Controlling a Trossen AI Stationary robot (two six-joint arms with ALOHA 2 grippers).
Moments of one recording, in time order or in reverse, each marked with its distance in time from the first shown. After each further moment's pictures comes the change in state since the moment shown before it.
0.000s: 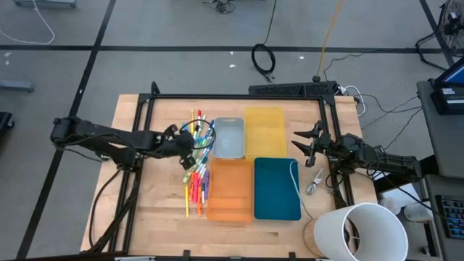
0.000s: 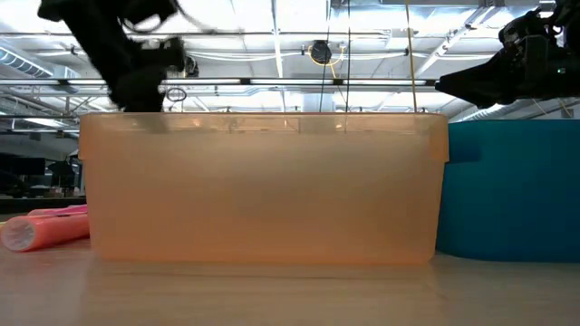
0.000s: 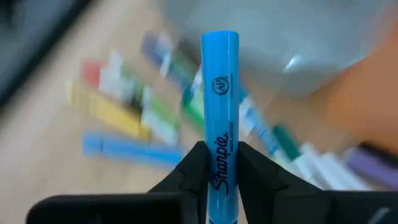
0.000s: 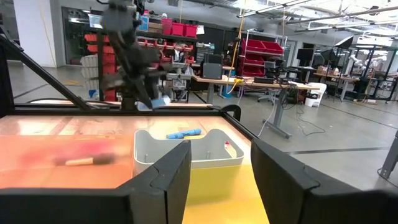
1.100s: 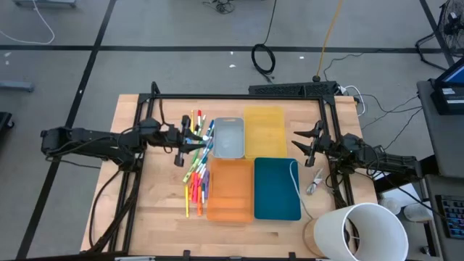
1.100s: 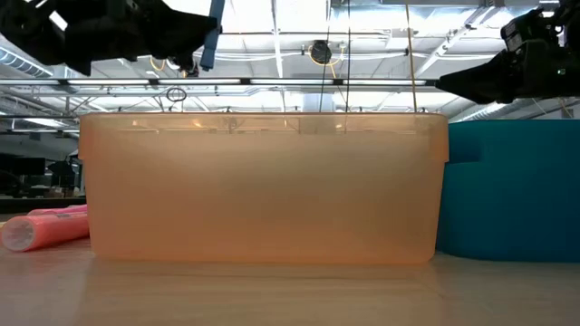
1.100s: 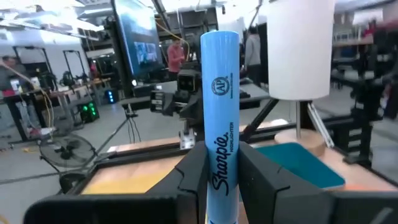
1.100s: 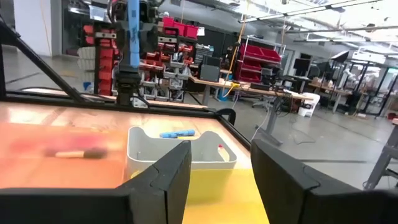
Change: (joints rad) left arm 0.260 -0.161 -0.375 1.319 0.790 0.462; right arm 0.000 0.000 0.000 0.007 0.000 -0.086
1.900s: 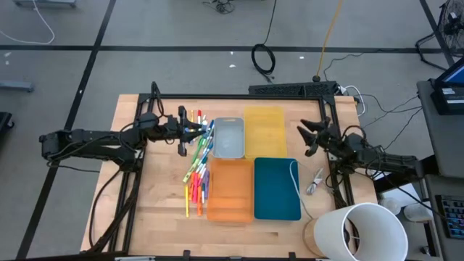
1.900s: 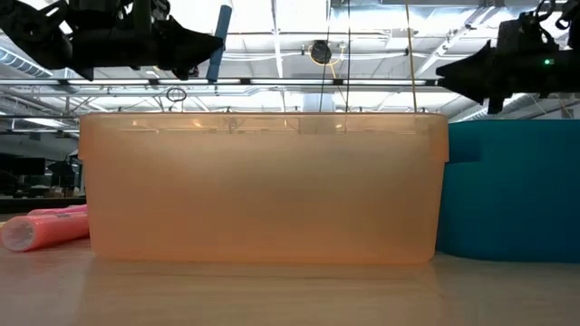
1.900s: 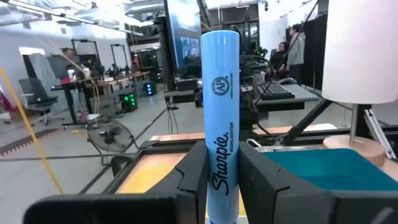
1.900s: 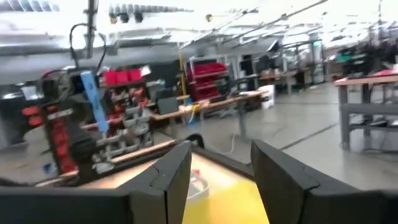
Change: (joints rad) left arm 0.124 0.001 0.001 0.003 -0.053 -0.017; right arm 0.000 0.030 -0.015 0.204 0.262 0.285
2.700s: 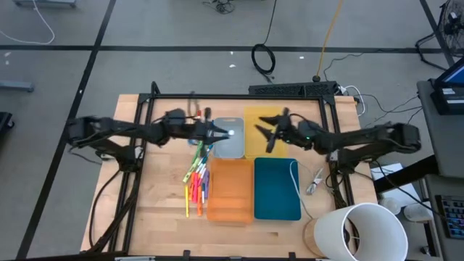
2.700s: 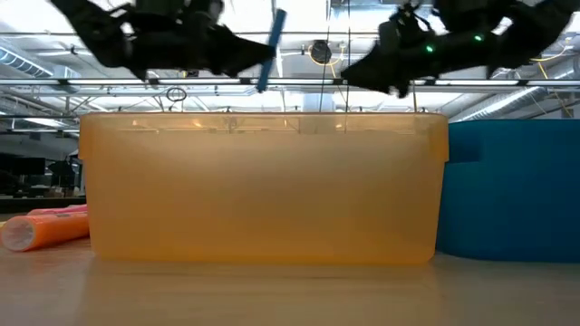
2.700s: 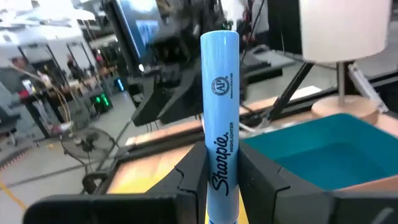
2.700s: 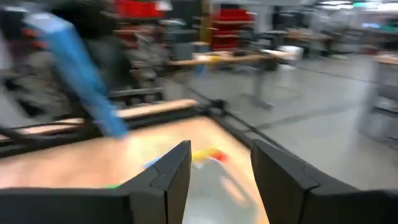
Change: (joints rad) left arm -0.066 0.420 0.288 0.004 0.078 0.207; right arm 0.012 1.189 0.484 0.455 -0.137 -0.067
